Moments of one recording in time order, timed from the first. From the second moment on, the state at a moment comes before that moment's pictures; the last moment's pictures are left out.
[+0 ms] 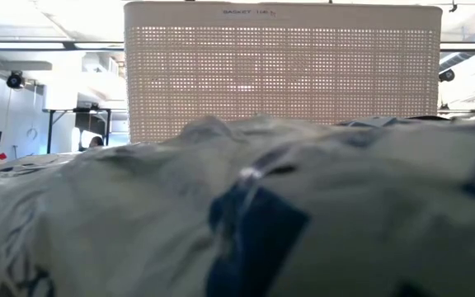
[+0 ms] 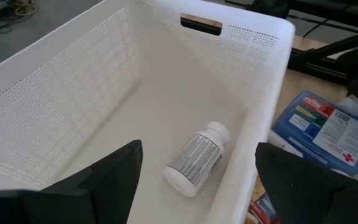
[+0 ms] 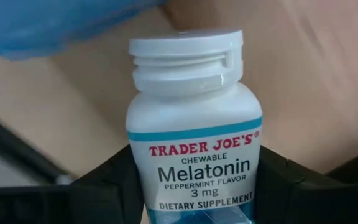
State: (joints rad) left arm -0.44 1.44 1.39 -0.68 -0.74 -0.64; right arm 1.16 1.85 1.14 -0.85 -0.08 1.90
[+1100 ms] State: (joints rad) left arm -0.43 1.44 1.38 -0.68 -0.73 -0.56; right arm 0.60 1.14 1.22 -0.70 0.86 1.24
